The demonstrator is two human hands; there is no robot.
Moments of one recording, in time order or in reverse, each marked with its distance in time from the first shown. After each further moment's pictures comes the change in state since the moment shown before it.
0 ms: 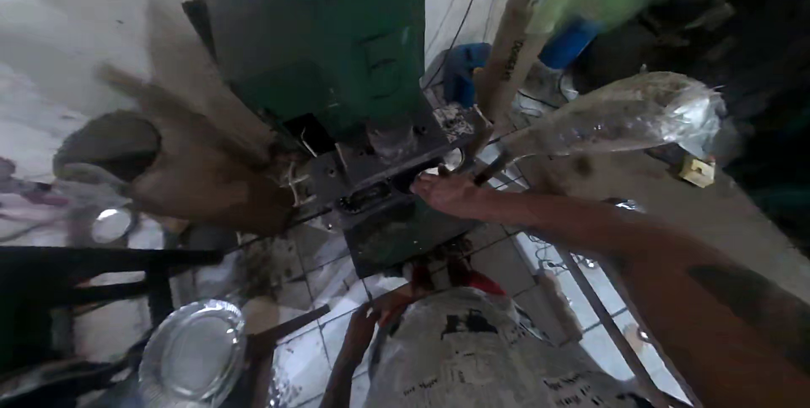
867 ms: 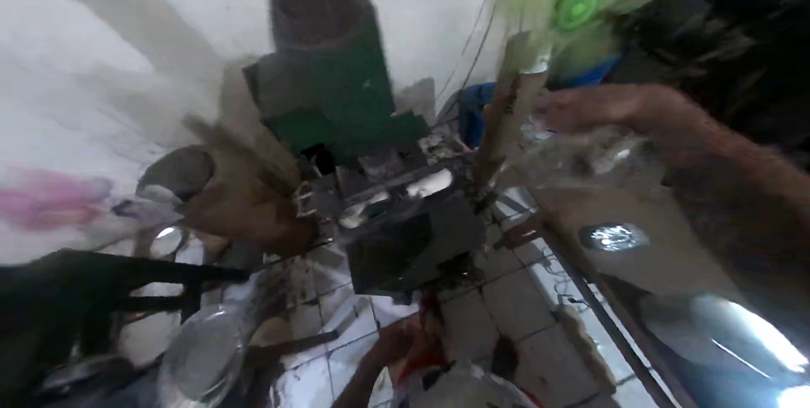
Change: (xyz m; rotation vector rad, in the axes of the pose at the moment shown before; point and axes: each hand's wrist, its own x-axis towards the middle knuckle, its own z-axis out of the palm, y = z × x) left_hand 0.003 0.023 0.077 0.446 -0.290 0.200; right_hand -0.173 0.036 -0.278 0.799 0.046 0.876
